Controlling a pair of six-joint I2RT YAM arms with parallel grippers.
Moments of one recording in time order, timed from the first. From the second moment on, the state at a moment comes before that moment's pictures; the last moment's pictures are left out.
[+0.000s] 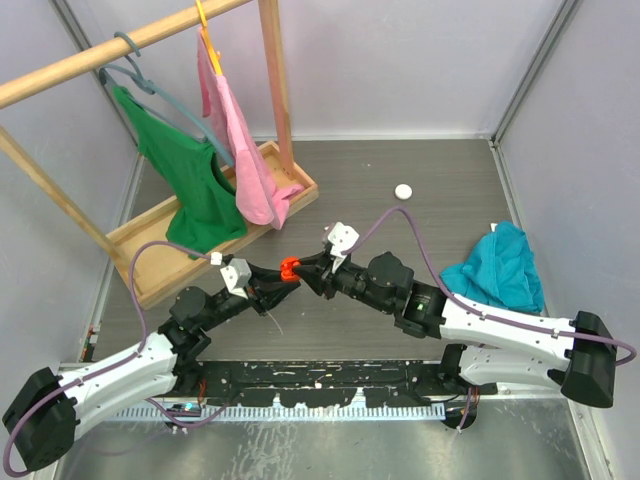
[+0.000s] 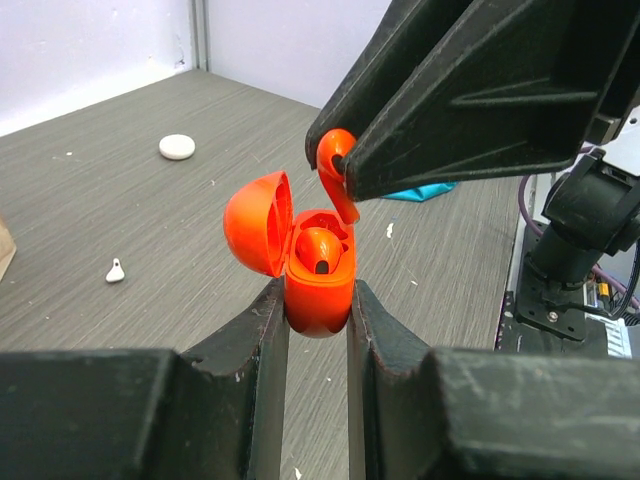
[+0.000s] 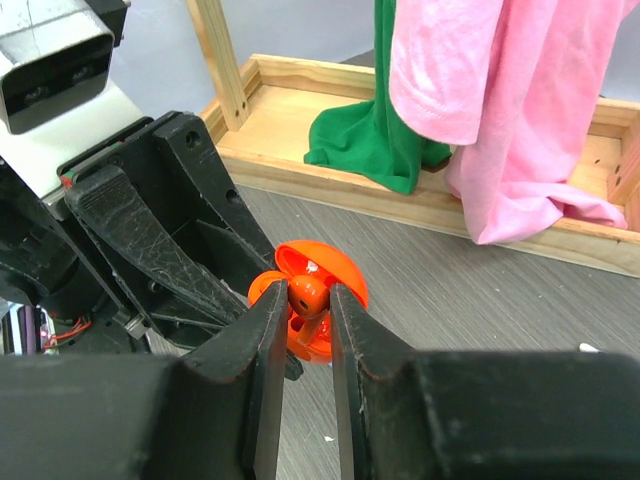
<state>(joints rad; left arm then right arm) -0.80 0.71 0.15 0.77 0.28 -0.17 1.13 1.02 0.71 0.29 0.10 0.08</state>
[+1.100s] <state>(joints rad) -0.80 0.70 0.15 0.77 0.29 -0.20 1.14 1.03 0.65 0.41 0.12 0.11</state>
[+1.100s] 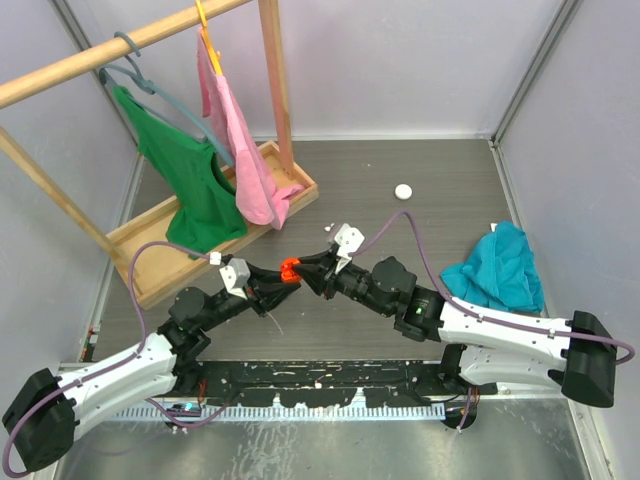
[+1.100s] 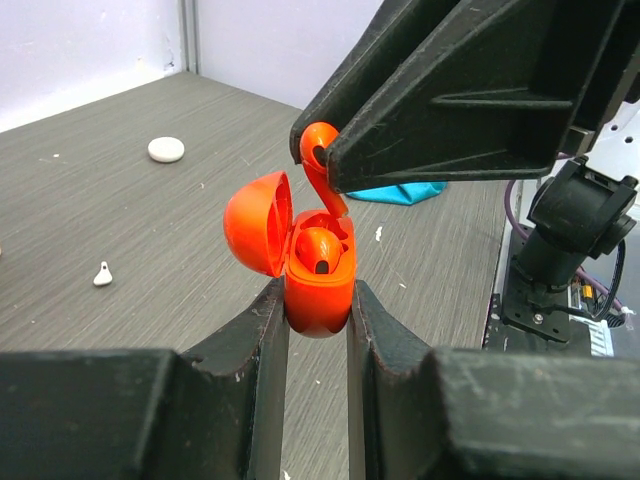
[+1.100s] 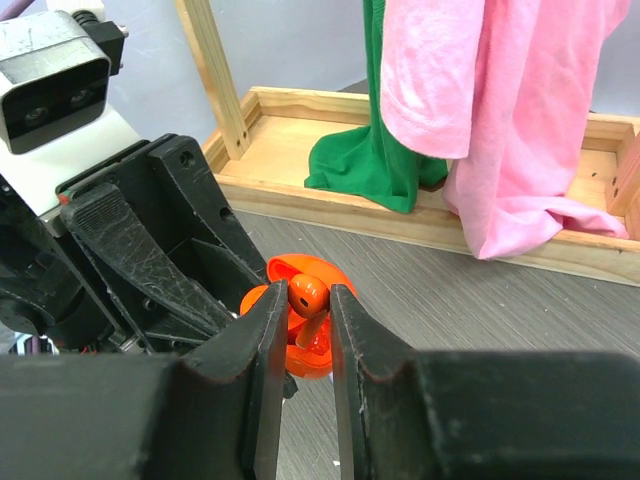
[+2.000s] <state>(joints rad) -0.80 0.69 0.15 0.77 0.30 -0.20 1.14 1.04 0.64 0.42 0.07 0.14</state>
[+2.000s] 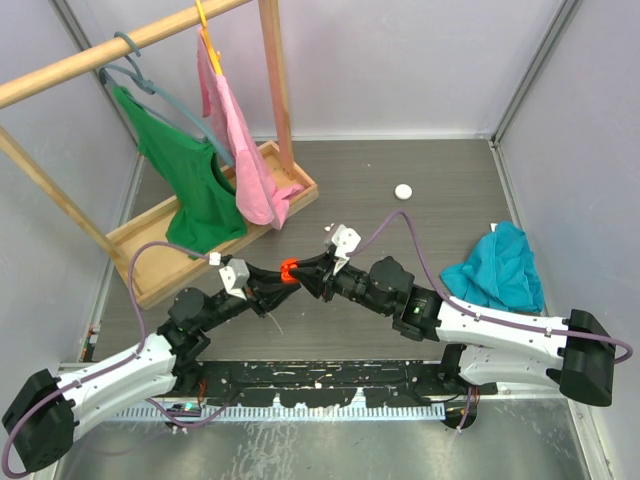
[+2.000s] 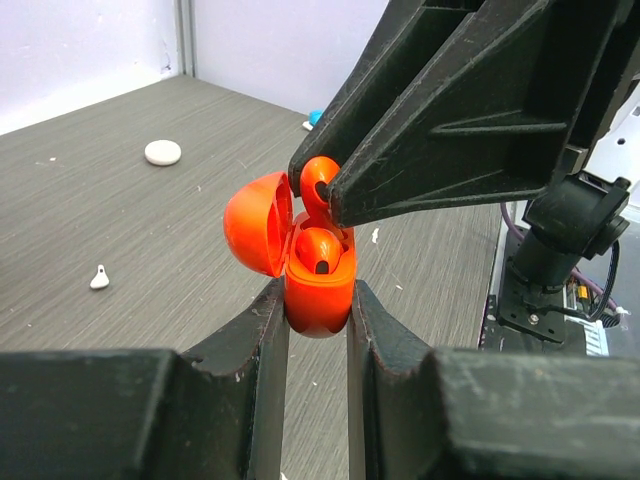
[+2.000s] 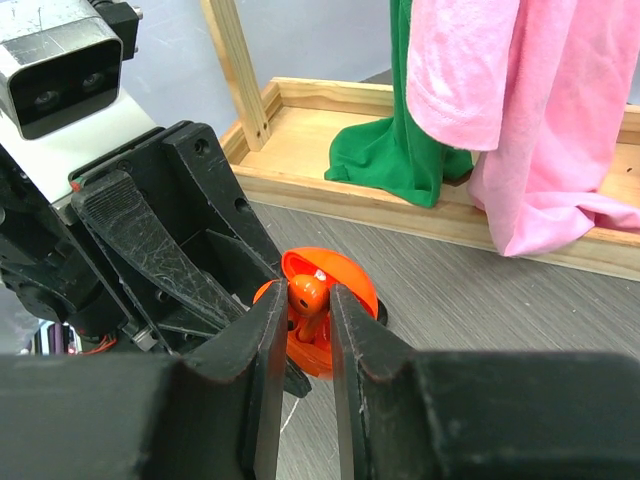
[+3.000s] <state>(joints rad) -0.80 0.67 0.15 0.75 0.27 -0.19 1.14 0.94 0.63 0.29 0.15 0.14</state>
